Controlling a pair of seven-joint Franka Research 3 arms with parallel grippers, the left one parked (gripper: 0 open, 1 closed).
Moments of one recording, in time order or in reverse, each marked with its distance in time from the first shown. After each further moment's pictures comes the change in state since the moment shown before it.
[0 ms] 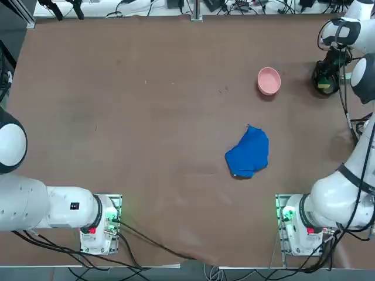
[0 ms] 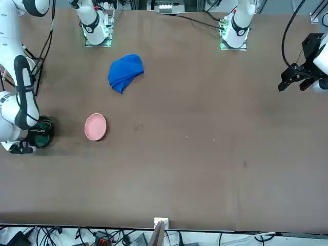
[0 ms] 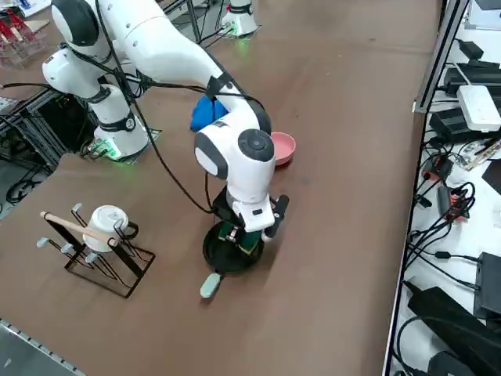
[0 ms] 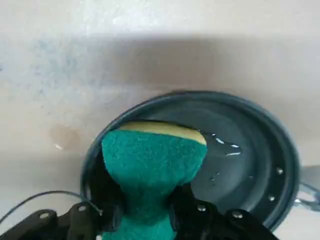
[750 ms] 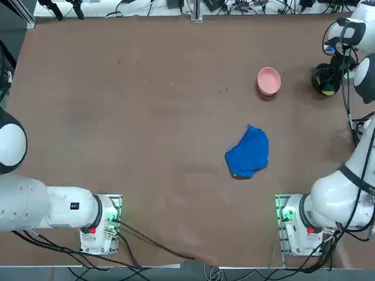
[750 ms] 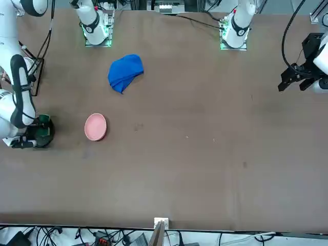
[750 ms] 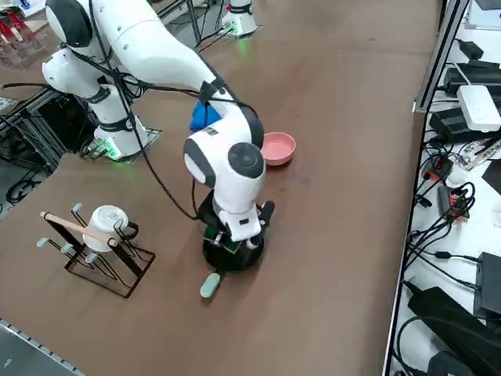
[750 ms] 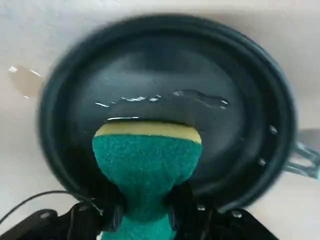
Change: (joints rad) arm -0.056 -0.001 -0.015 -0.001 -0.003 -0.092 -0.104
